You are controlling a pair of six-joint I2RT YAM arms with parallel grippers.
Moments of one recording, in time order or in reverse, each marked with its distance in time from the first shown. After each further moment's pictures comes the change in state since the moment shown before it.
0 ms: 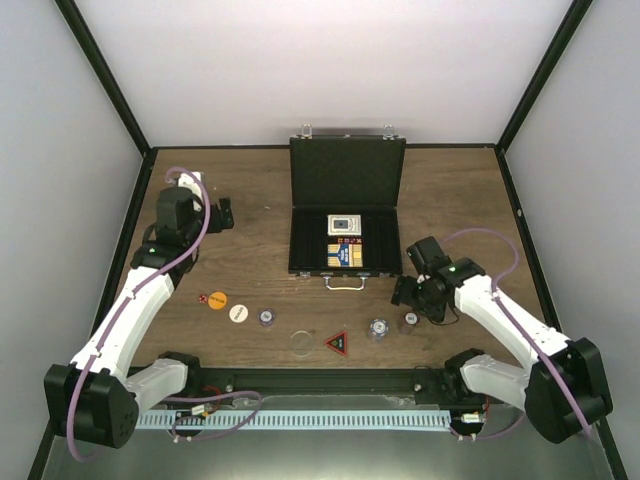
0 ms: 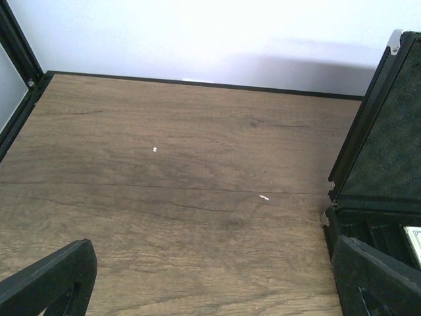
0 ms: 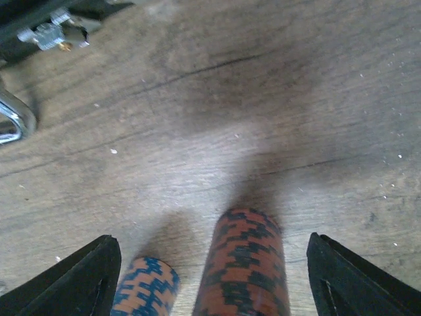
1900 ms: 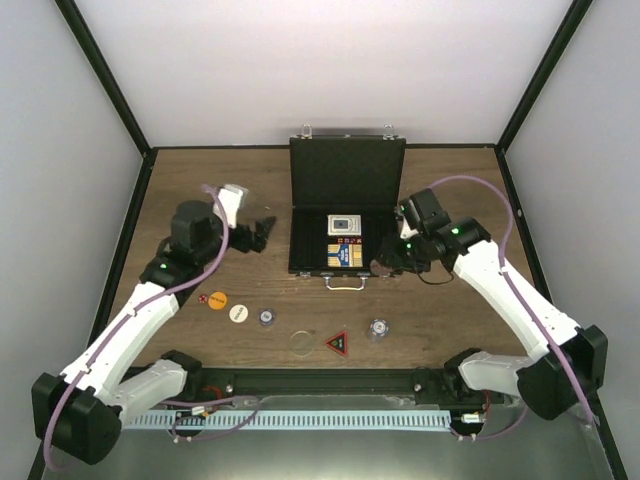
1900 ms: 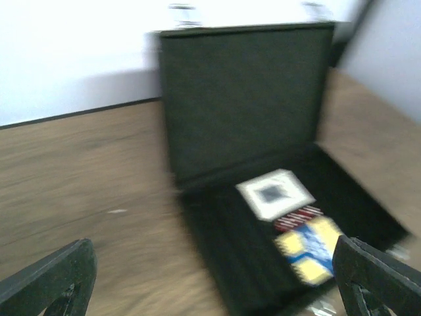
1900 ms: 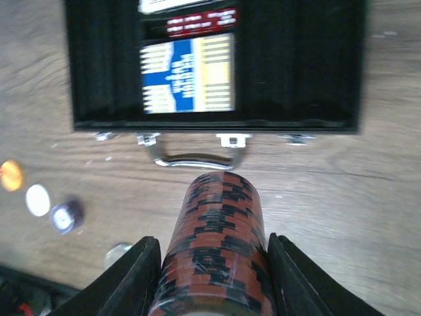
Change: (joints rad) left arm -0.151 -0.072 -0.052 0.074 0.219 0.081; right arm 0.052 0.093 0.430 -0.127 -0.034 -0.152
